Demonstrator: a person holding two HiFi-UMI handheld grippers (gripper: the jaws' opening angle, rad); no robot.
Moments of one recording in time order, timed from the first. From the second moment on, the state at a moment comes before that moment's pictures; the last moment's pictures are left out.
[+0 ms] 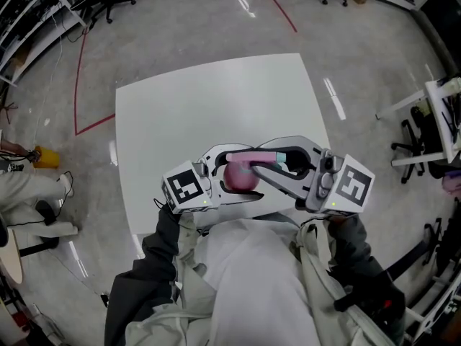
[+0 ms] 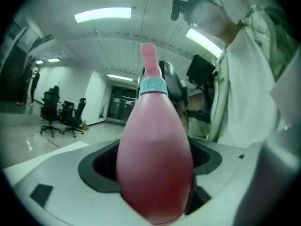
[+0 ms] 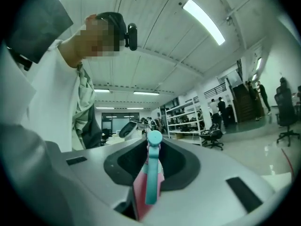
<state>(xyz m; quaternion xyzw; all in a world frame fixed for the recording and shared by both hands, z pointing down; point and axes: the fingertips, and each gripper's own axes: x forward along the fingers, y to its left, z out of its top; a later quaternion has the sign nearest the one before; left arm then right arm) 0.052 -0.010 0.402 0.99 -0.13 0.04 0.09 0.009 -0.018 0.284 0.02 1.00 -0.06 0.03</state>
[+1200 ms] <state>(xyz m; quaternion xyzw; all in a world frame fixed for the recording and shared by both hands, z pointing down) 0.020 -0.072 0.442 0.90 -0.43 0.11 -0.03 -0.017 -0.017 0.332 -0.09 0.99 0.10 -0.09</state>
